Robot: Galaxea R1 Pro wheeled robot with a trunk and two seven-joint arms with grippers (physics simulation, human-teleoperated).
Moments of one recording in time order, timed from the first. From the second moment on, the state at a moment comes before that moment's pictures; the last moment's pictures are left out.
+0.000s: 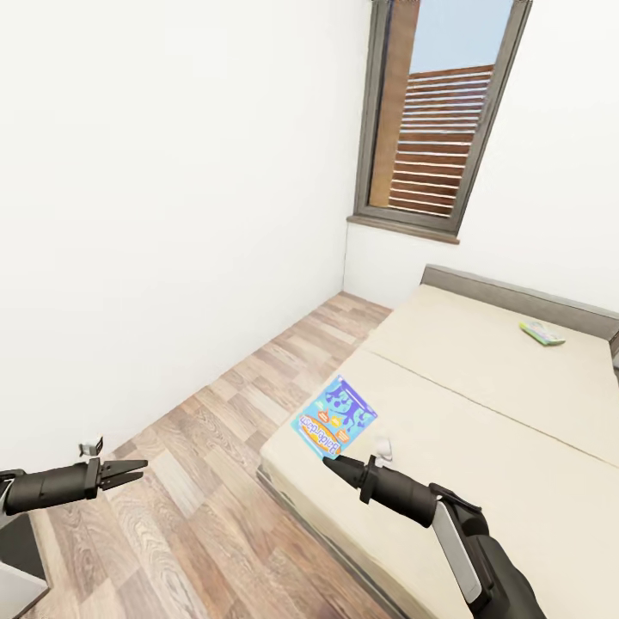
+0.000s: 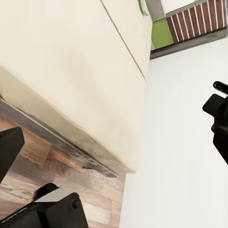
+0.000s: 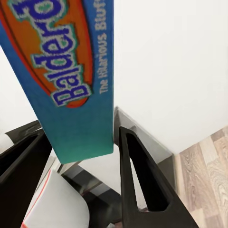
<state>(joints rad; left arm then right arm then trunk) -0.60 0.52 0.26 -0.64 -0.02 0.78 -1.57 -0.34 0.02 -0.01 -1.17 -0.39 0.44 1.12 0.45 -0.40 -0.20</state>
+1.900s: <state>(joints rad) -0.60 0.52 0.26 -0.64 -0.02 0.78 -1.57 -0.34 0.02 0.03 -1.17 -0.39 0.44 1.03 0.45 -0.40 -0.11</state>
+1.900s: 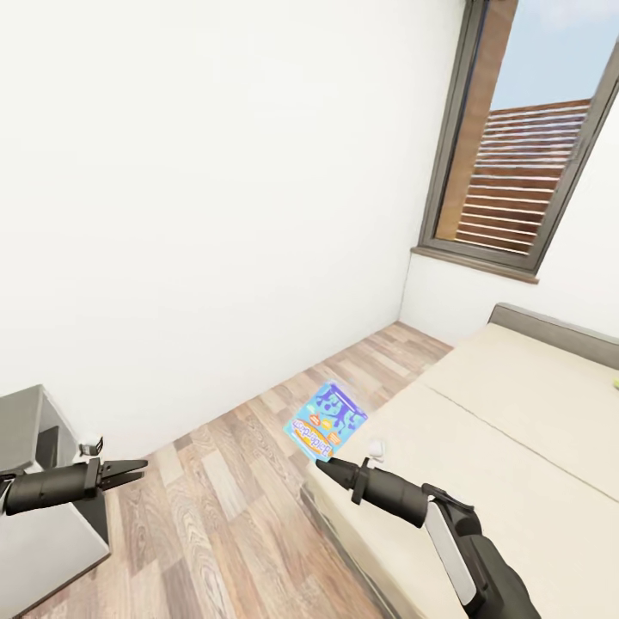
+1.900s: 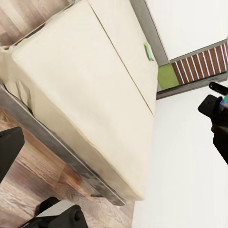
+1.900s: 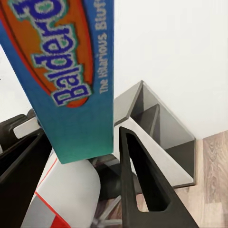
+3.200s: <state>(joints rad) -0.60 0.52 0.26 -0.64 -0.02 0.78 -1.57 -0.34 0.02 0.04 -1.17 -0.39 0.45 0.98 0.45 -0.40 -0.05</state>
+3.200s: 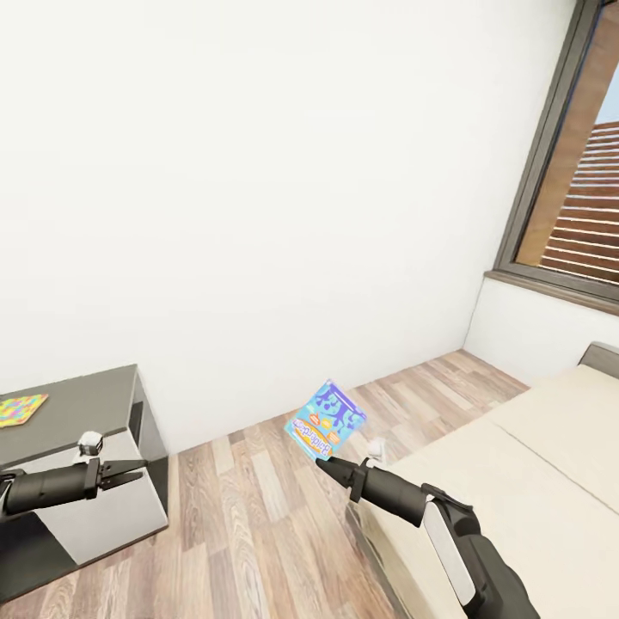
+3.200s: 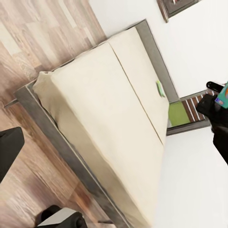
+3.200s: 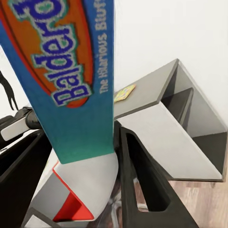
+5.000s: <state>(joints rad) -0.61 0.52 0.26 -0.64 -0.02 0.78 -1.57 -0.34 0.02 0.04 -1.17 -0.39 0.48 0.93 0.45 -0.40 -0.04</state>
